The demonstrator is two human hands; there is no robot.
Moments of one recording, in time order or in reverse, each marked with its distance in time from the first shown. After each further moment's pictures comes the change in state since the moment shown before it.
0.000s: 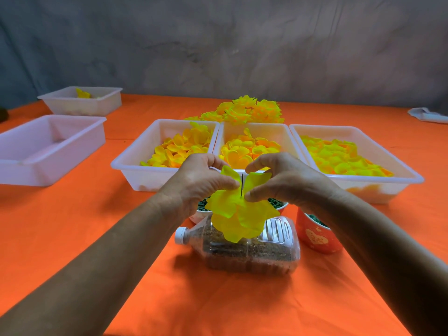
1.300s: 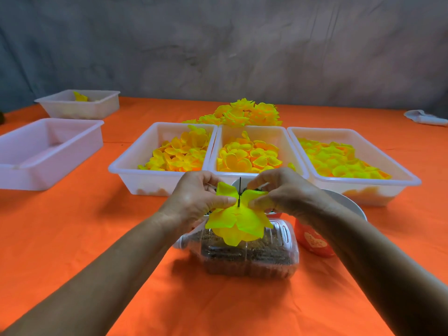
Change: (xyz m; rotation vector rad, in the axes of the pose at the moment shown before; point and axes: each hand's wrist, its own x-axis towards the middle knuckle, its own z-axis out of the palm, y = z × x) left_hand -0.006 -0.020 0.005 -0.081 -0.027 0.022; right_hand 0.005 0.023 0.009 0.193 -0.050 0.070
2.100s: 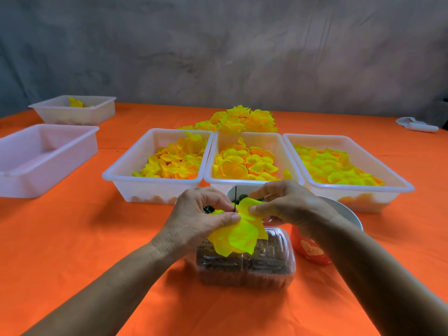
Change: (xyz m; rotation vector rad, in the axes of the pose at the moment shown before) left_hand -0.009 -0.022 0.002 0.186 0.012 0.390; right_hand -0.005 0.010 -0.005 0.161 0.023 0.018
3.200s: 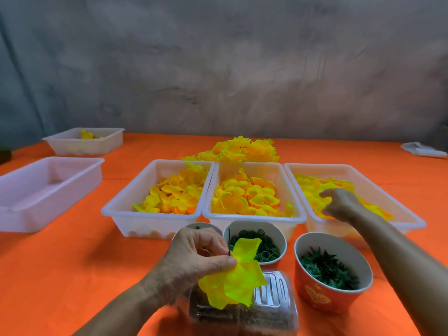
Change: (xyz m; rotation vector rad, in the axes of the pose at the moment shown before) left_hand 0.010 -0.010 0.002 -0.195 -0.110 -0.061; right_hand 0.116 0.071 -0.158 -0.823 0.465 0.187
